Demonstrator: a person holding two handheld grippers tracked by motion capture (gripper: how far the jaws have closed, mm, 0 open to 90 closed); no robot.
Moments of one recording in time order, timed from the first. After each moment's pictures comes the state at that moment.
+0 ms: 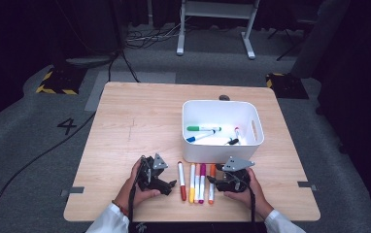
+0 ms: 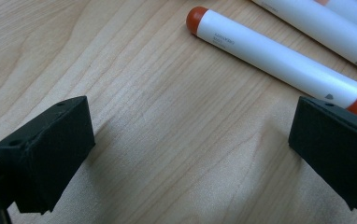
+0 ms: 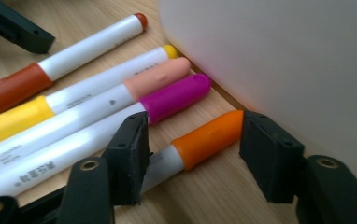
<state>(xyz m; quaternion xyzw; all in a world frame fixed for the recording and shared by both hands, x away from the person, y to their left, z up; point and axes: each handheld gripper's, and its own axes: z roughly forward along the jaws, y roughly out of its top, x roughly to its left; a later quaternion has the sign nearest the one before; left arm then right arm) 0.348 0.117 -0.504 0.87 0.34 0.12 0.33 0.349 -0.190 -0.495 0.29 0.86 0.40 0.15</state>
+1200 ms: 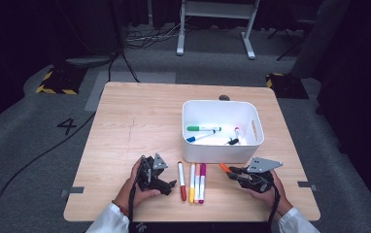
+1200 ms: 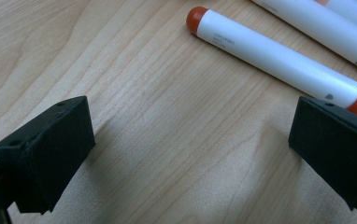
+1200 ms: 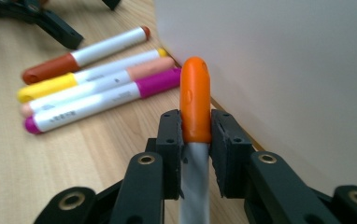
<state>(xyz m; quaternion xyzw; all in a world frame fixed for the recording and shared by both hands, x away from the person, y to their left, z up) 0.348 0.117 -0.504 0.87 0.34 0.12 0.33 0.341 -0.251 -0.472 0.23 0.86 0.44 0.14</state>
